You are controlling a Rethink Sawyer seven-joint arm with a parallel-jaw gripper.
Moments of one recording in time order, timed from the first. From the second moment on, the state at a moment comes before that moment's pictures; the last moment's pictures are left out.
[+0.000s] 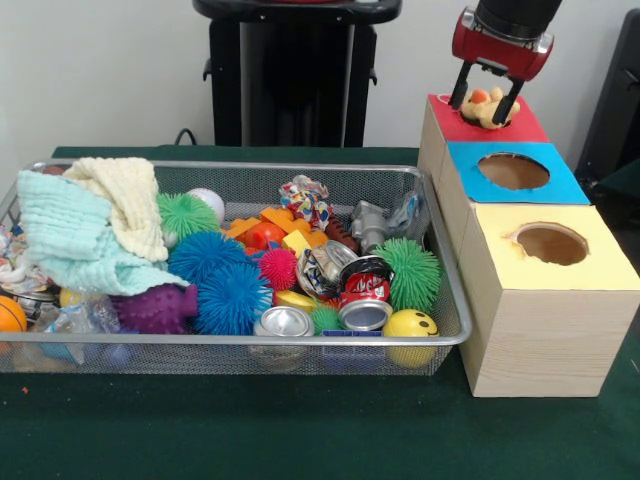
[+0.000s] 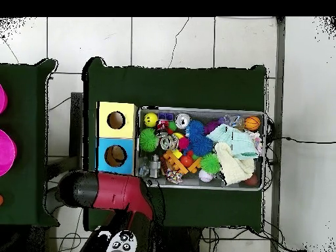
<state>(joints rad) 0.34 -0.67 -0.33 1.82 0.26 0.67 2.01</state>
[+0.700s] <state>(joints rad) 0.34 -0.67 -0.33 1.82 0.26 0.67 2.01</state>
